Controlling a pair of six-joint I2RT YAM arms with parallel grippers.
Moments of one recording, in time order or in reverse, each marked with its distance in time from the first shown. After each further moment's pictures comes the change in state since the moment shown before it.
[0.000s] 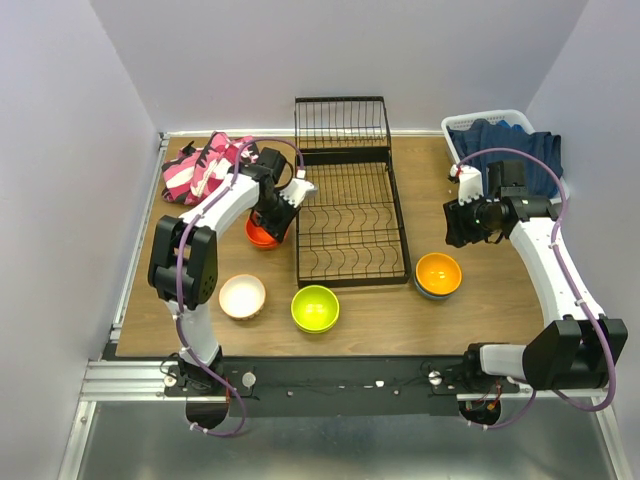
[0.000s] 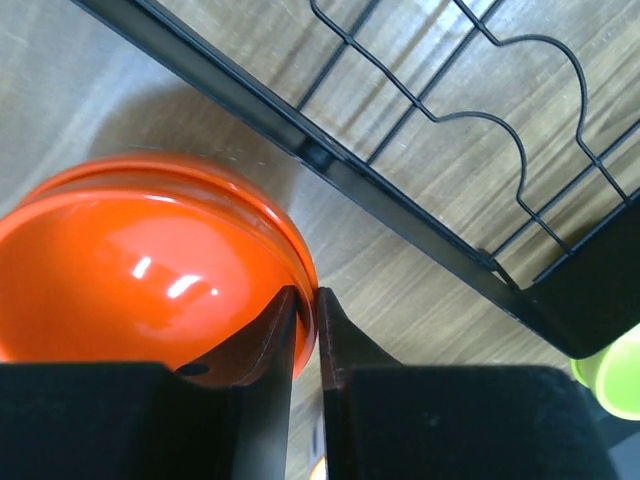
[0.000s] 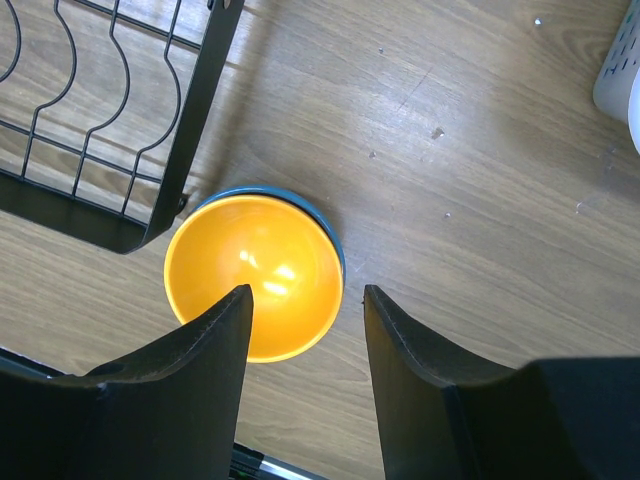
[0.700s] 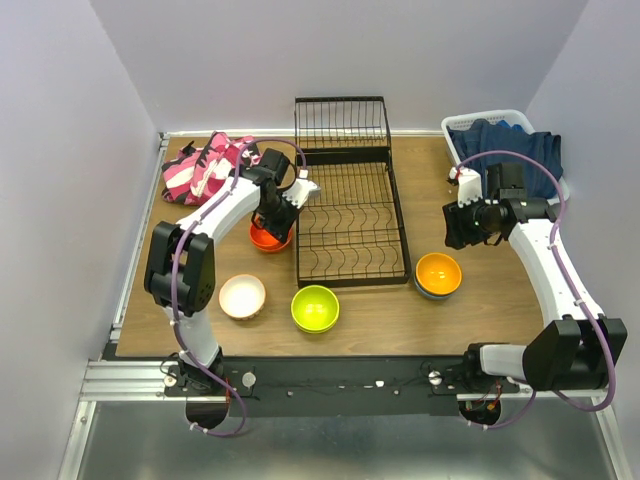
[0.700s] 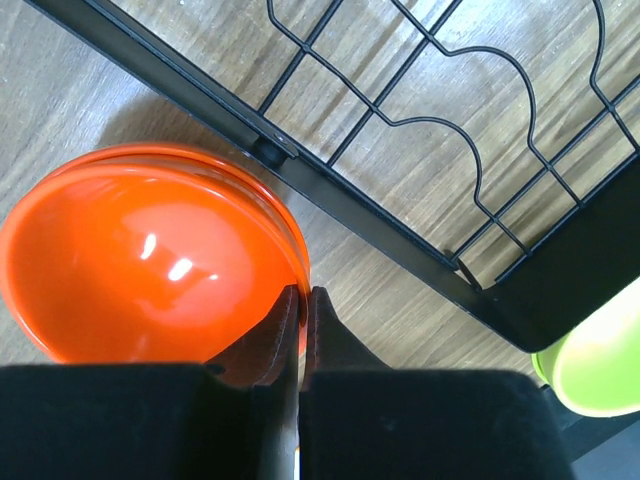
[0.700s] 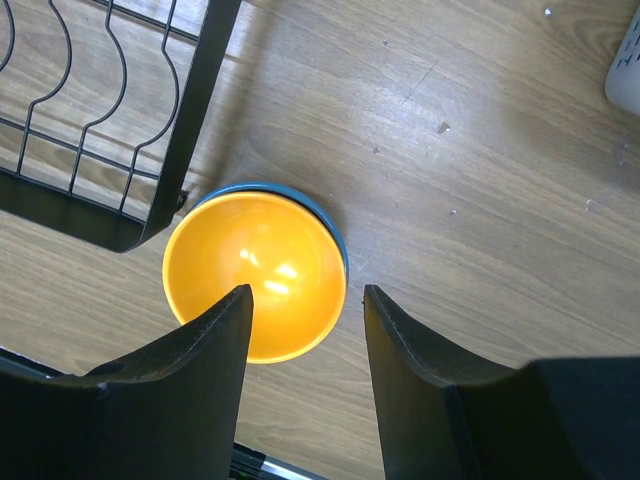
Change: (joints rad) left arm -0.034 -0.051 -0.037 0.014 0.007 -0.055; right arm 0.000 -0.004 -0.024 0.010 0.000 0.003
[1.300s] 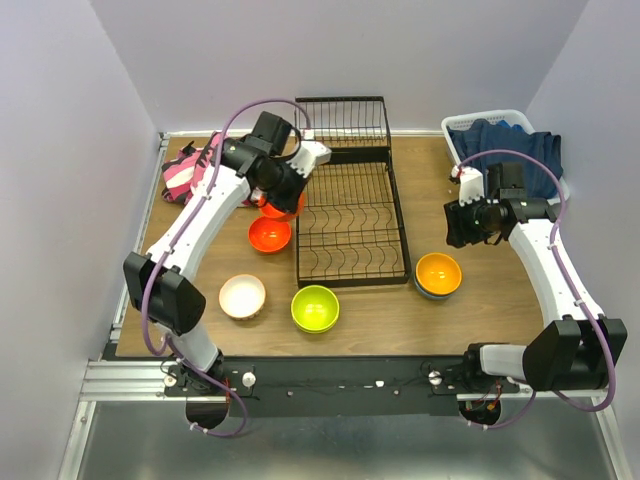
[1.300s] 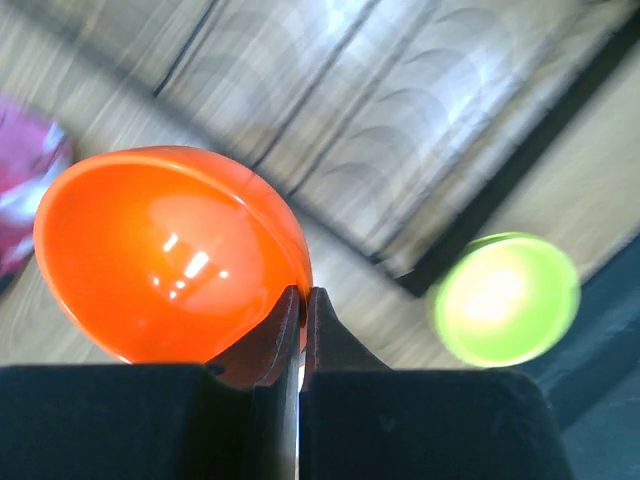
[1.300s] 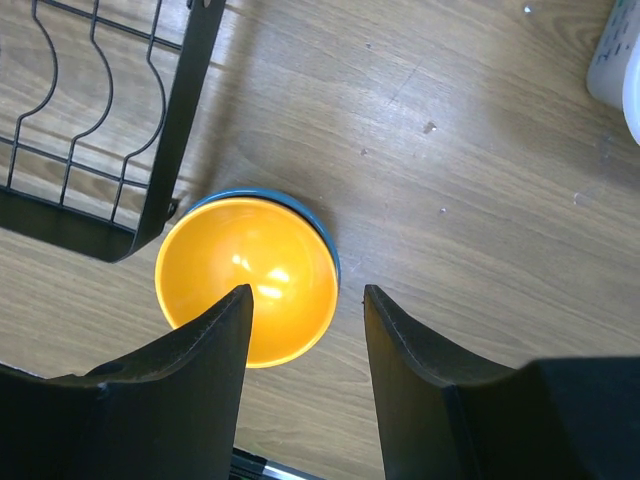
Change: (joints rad) left arm -0.044 -0.123 0.301 -0.198 -0.034 -0.065; right arm 0.000 -0.001 0.000 0.016 0.021 0.022
